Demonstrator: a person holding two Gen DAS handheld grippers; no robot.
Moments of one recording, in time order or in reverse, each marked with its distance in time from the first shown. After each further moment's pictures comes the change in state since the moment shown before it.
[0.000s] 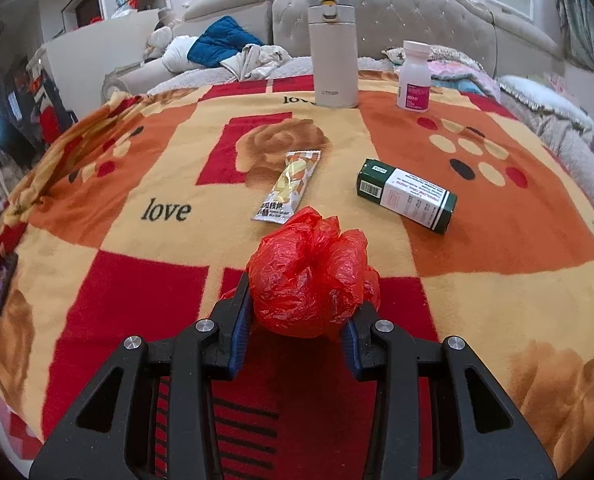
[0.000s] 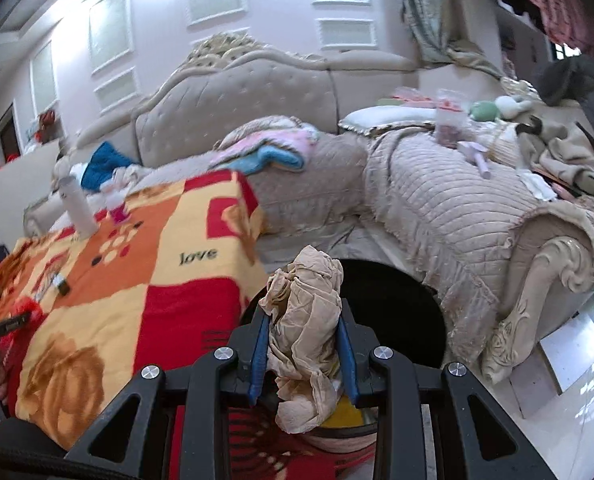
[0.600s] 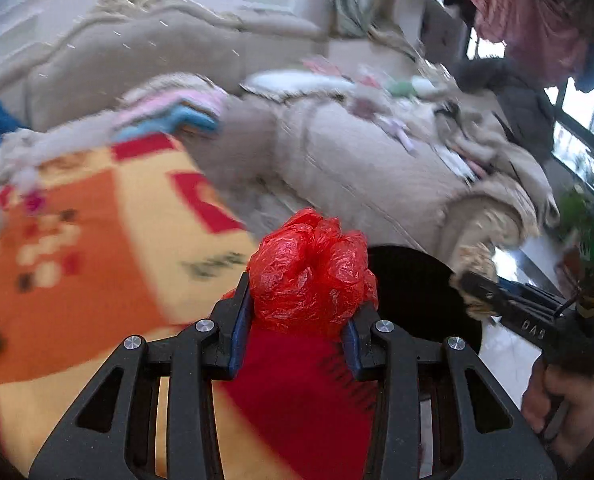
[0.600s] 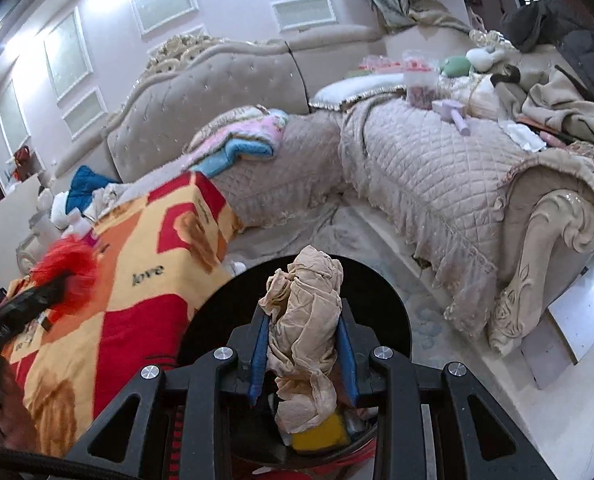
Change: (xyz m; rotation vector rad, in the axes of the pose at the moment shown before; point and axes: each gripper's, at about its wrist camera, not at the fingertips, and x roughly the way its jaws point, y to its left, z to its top) left arm -0.102 -0.305 0.013 0.385 -0.067 -0.760; right arm 0.046 -0.062 0.007 0.144 0.086 -0.008
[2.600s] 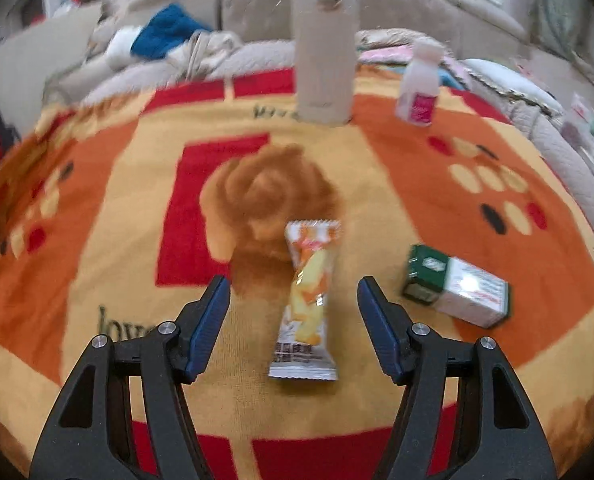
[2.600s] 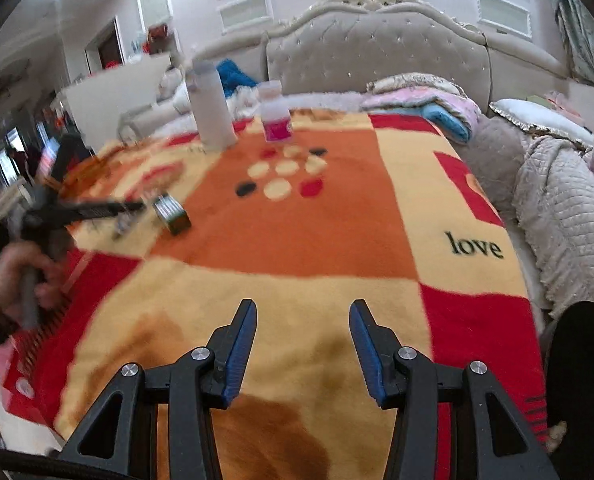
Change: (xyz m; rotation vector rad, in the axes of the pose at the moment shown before) left arm -0.098 0.381 -0.095 -0.372 0.134 0.529; right arm 0.058 0.274 -0.057 -0.436 0.123 0.374
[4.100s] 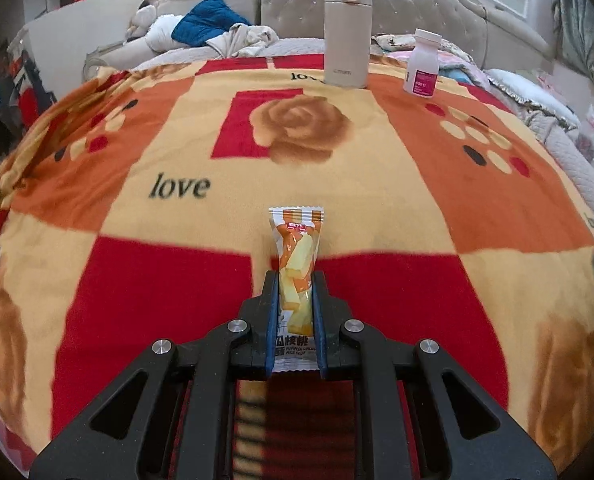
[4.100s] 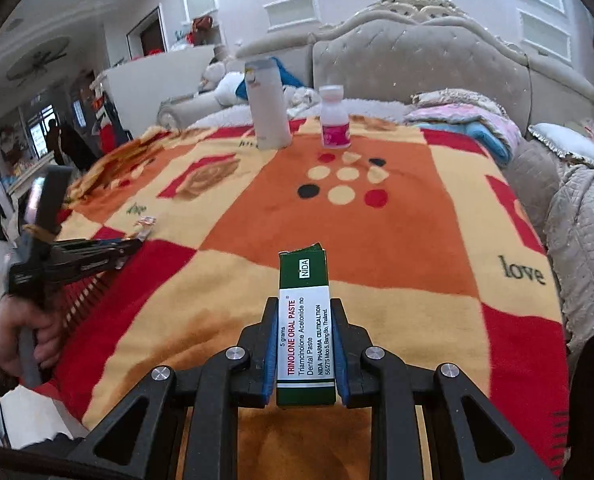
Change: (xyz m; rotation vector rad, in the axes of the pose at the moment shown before) left arm -0.067 -0.013 -0.089 -0.090 -0.026 0.076; right arm 0.013 0.045 0.003 -0.126 0.042 0.068
